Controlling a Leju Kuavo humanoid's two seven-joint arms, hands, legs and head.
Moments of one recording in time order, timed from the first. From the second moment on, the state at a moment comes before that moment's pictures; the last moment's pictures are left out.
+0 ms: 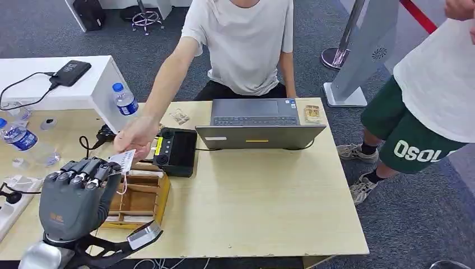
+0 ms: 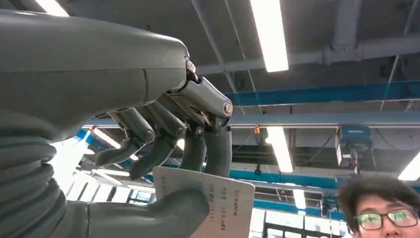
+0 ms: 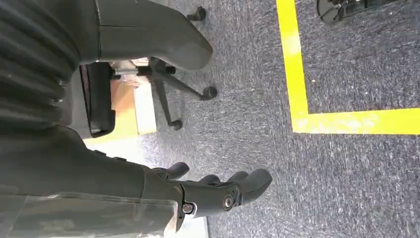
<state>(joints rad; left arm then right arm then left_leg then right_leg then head) 0.15 0.10 -0.15 -2.18 -1.53 0.22 -0.17 0.27 0.33 -0.39 -0.99 0.86 -0.15 0.58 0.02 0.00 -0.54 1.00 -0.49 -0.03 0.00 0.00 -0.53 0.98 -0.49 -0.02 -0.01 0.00</state>
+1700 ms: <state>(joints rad) 0.27 0.06 -0.01 -2.16 -1.53 0.21 -0.14 0.27 0.33 -0.39 -1.00 0.83 -0.17 0.58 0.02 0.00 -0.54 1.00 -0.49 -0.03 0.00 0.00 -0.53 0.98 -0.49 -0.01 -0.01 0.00</state>
